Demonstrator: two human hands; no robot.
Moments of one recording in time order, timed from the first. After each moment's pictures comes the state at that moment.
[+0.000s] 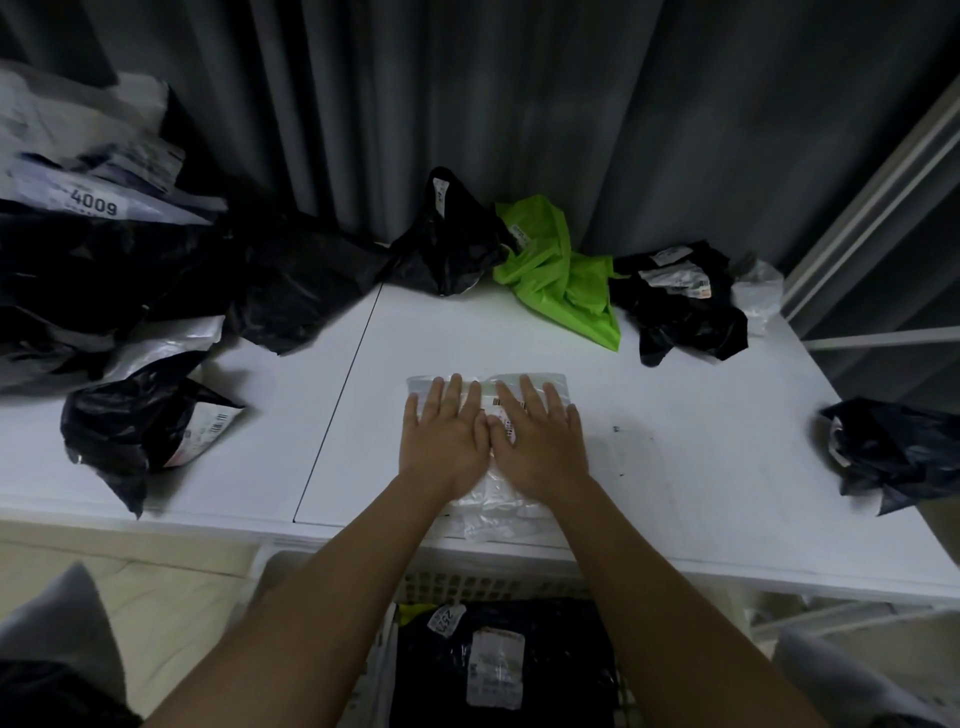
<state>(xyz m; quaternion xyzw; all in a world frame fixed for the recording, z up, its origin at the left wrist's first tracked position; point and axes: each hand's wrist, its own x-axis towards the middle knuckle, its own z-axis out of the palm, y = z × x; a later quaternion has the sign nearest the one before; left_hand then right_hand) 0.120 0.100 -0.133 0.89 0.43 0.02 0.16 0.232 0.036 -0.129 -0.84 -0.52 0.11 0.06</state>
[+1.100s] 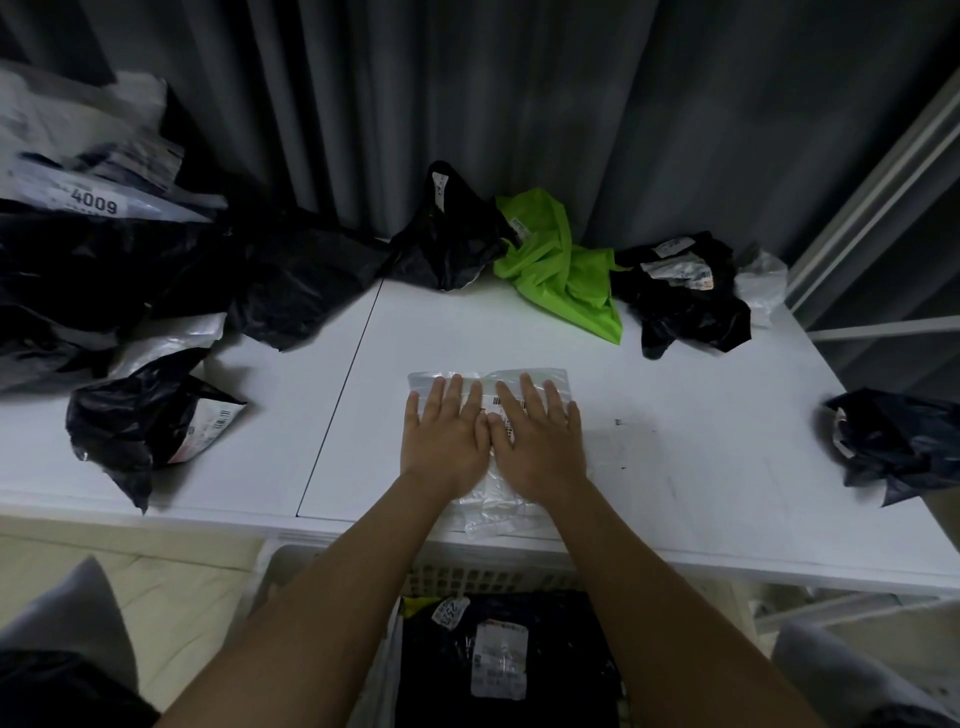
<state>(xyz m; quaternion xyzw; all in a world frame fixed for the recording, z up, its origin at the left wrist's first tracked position) 0.119 0.099 -0.143 0.89 0.43 0.02 0.13 0.230 0.034 -0.142 -0.84 -0.53 0.10 0.07</state>
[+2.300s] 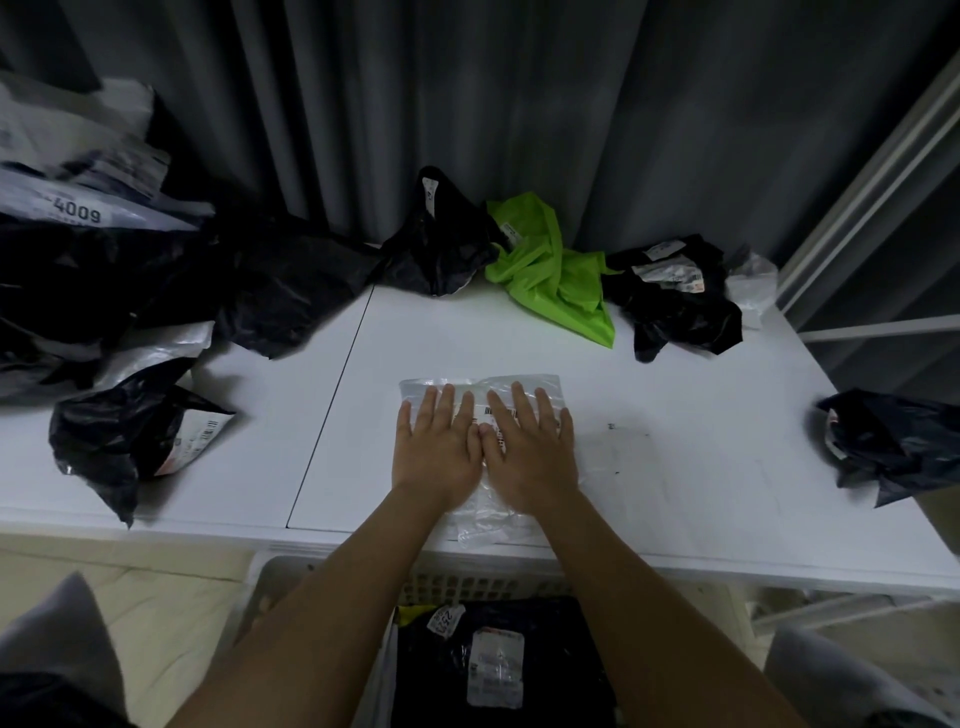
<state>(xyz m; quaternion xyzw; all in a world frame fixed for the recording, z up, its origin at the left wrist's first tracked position) 0.121 0.098 -0.147 0.90 0.43 0.00 0.11 0.229 0.033 -0.149 -0.84 -0.53 0.08 0.07</state>
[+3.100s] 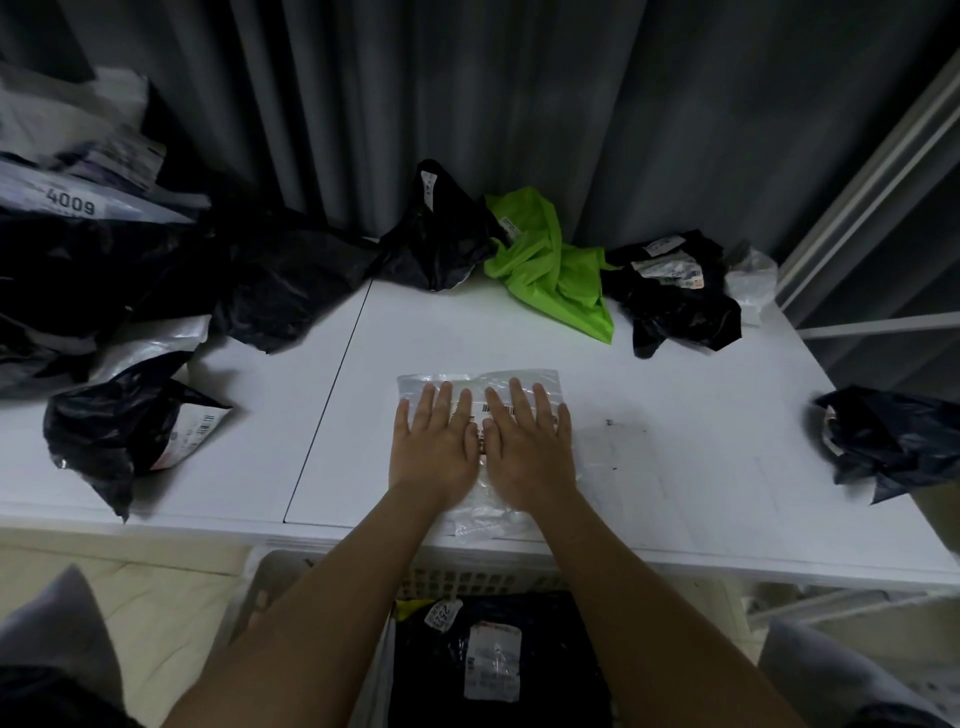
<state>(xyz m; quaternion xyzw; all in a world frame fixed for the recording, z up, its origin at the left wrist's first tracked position) 0.119 0.097 -0.156 0.90 0.43 0.01 0.11 0.229 0.033 -0.152 -0.84 -0.53 0.08 0.06</state>
